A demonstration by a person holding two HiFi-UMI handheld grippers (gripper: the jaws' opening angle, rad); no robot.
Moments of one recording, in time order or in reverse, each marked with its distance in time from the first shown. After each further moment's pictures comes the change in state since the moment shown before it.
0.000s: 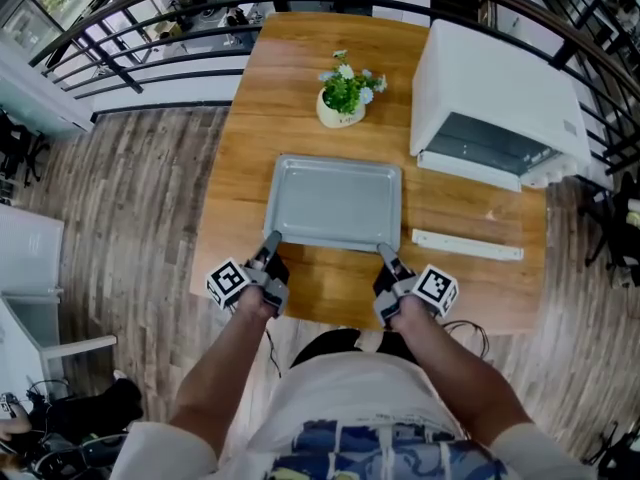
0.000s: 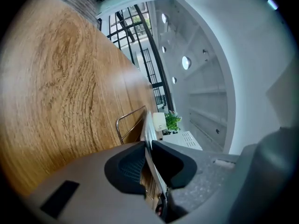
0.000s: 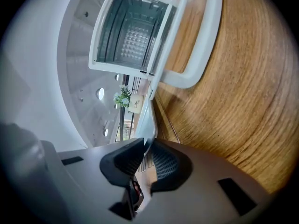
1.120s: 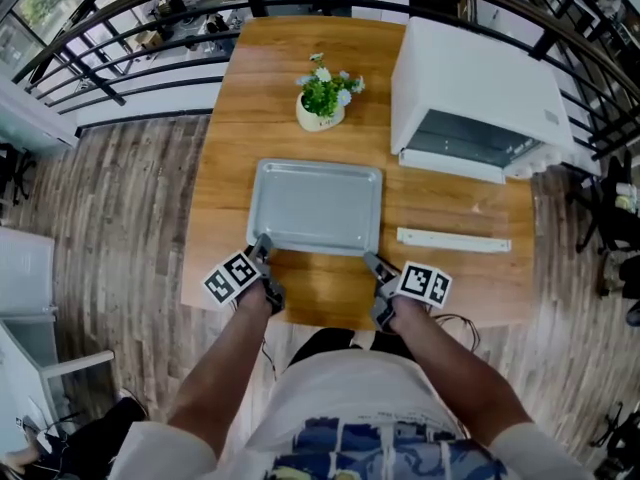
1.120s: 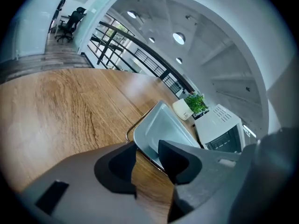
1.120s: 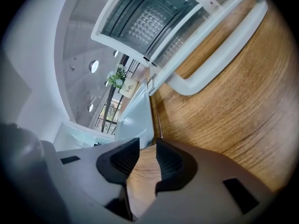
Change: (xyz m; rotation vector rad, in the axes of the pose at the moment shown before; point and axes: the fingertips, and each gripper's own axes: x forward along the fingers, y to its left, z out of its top) left arm 0.013 0.013 0.006 0.379 0.038 0.399; right arm -0.006 -0.012 -0.010 -0.251 0.169 -0.146
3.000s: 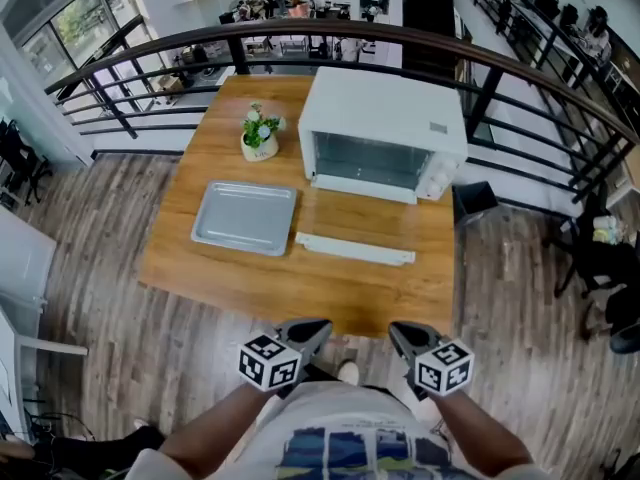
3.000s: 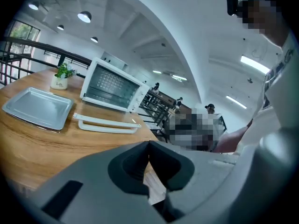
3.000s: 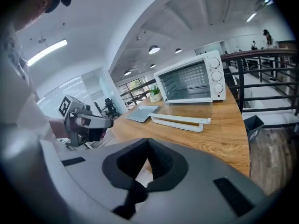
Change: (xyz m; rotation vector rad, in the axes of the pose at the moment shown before) left arm -0.177 -0.380 -0.362 0.718 0.259 -0.597; right arm -0.397 -0.075 0.053 -0.879 0.048 0.076
